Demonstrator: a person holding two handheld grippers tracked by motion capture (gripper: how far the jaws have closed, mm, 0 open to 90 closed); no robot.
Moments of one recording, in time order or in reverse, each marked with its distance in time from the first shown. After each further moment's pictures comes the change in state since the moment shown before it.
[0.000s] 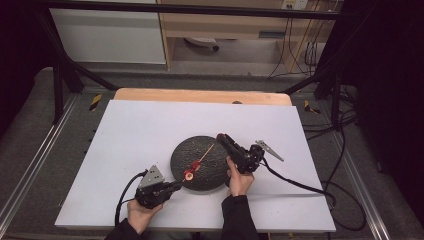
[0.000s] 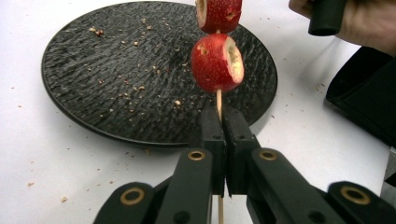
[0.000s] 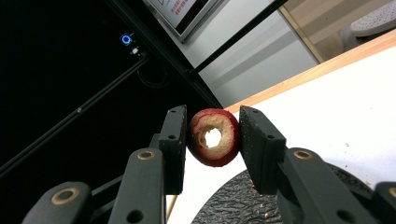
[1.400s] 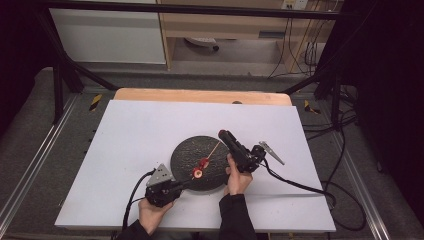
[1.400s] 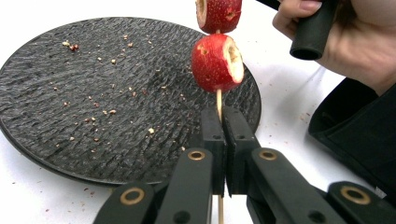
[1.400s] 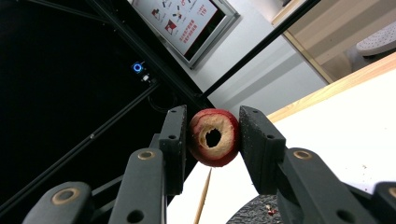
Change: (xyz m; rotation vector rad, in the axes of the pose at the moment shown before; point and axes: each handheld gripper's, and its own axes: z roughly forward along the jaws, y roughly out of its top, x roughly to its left) left arm -0.010 0.008 0.019 -0.067 -0.031 -0.066; right arm 0.003 0.000 -0.001 -0.120 0.036 0.040
